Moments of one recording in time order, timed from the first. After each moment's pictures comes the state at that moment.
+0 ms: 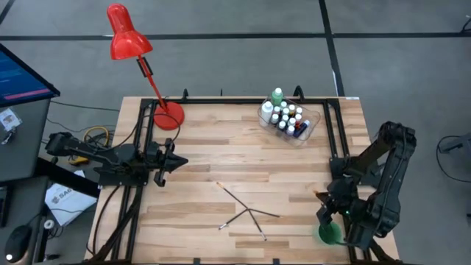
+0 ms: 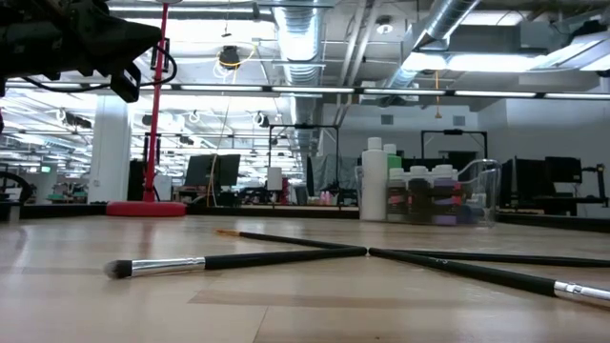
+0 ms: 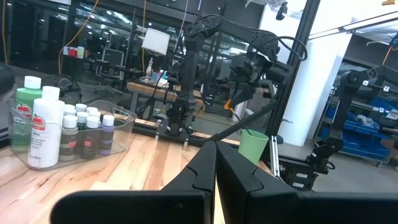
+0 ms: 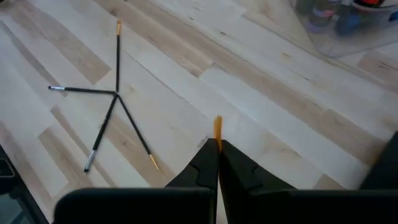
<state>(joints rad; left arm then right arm) -0.20 0.36 0.01 0.53 -0.19 -0.21 1.15 1.46 1.27 -1.57 0.71 2.10</state>
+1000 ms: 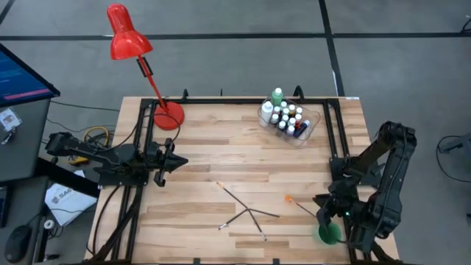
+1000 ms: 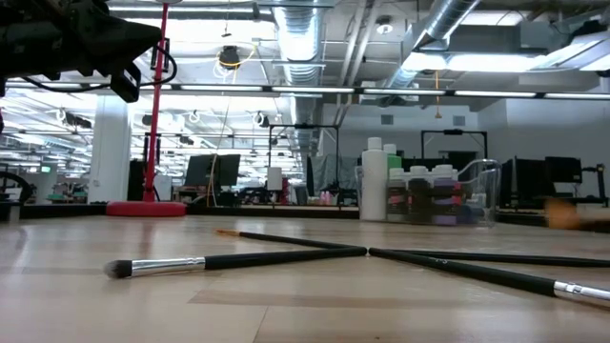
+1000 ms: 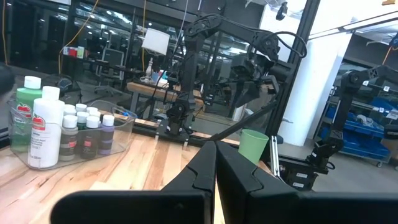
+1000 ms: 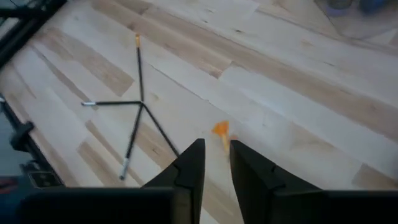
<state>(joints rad) -0.20 0.36 0.01 0.53 -0.19 -0.21 1.16 1.46 1.28 -1.51 0.76 2.20</state>
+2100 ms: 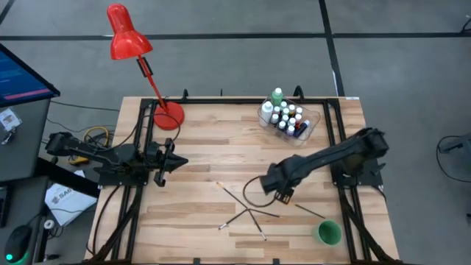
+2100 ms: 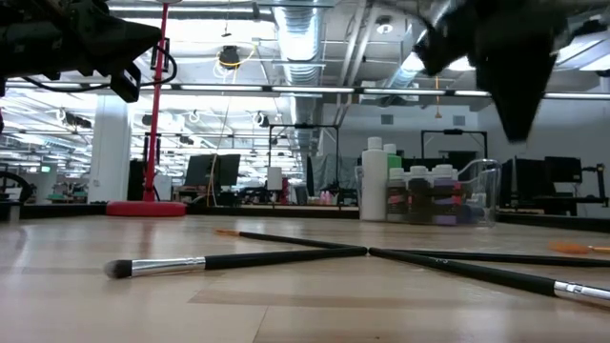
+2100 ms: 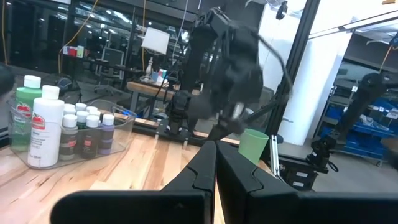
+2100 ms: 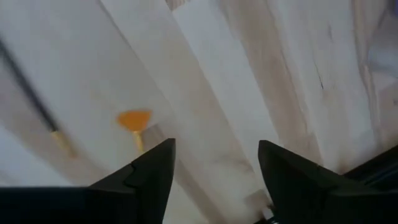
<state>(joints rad) -0.20 0.36 0.01 0.53 -0.19 -0.21 0.32 1.72 1.34 -1.34 0.10 0.80</state>
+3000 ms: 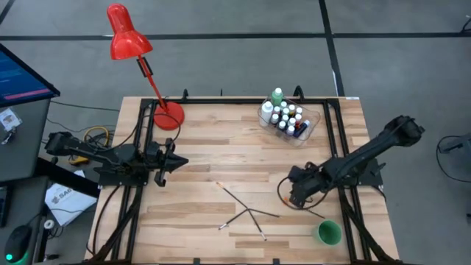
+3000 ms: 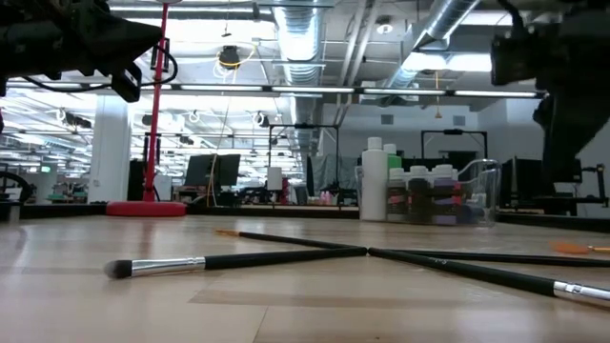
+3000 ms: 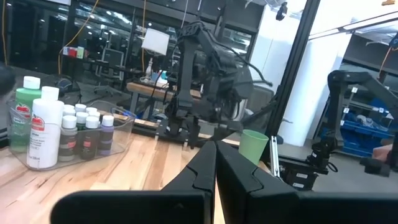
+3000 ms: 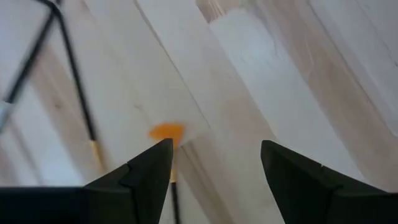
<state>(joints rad) -0.20 0.38 0.01 0.55 -0.19 -0.21 0.50 1.27 0.75 -0.74 0.23 1.01</state>
